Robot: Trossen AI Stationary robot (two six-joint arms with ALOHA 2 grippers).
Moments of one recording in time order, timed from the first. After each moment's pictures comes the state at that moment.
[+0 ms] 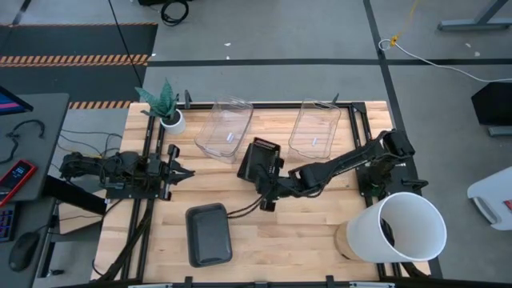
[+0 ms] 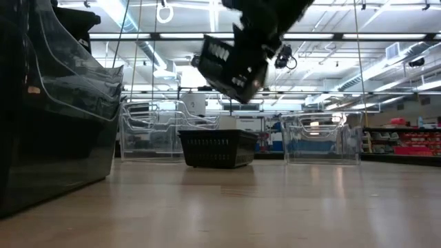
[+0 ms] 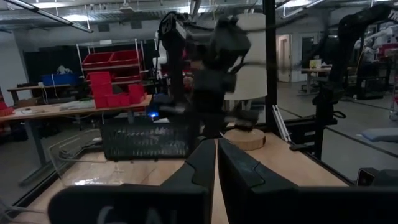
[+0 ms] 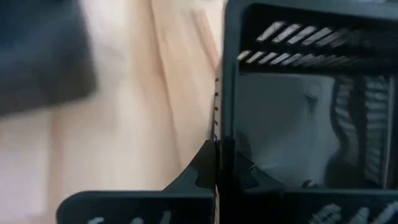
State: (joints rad) left arm -0.16 0.02 0.07 0.13 -0.08 0.10; right arm 0.26 1.77 1.29 -0.39 0.50 0.23
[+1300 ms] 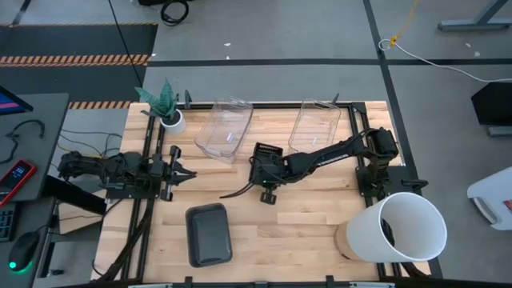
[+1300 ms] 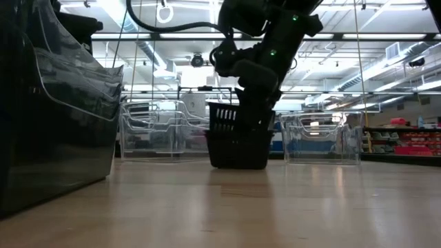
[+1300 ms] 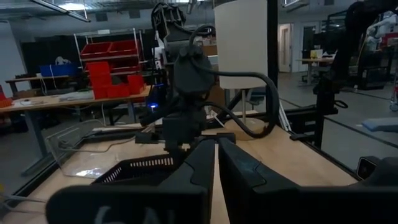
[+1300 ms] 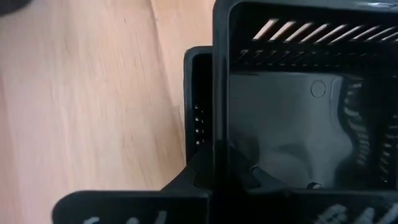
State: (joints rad) left arm -0.16 0.06 0.07 0.12 -0.08 0.10; right arm 0.09 1.90 1.29 -0.50 0.17 0.28
